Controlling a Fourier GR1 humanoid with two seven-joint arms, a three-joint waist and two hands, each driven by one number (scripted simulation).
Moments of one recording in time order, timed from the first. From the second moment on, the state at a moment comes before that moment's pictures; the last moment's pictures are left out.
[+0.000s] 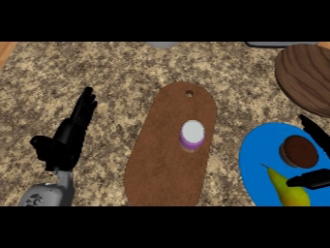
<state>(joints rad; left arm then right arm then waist) -0.11 0.09 -0.08 -1.58 -0.02 0.09 0.09 -0.07 -0.40 -0.23 -1.22 0.29 0.36 -0.15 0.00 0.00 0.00</state>
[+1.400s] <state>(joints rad) -0.15 0.07 -0.04 -1.55 -0.04 0.06 0.10 -0.27 -0.09 -0.11 -1.37 0.43 0.09 -0.08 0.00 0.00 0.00</state>
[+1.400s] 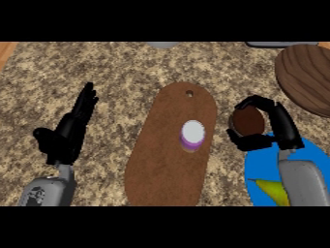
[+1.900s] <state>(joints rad) -0.15 0.06 -0.04 -1.53 -0.05 0.07 0.08 -0.38 -0.08 -0.05 -1.69 0.61 -0.03 0.16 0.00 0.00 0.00</state>
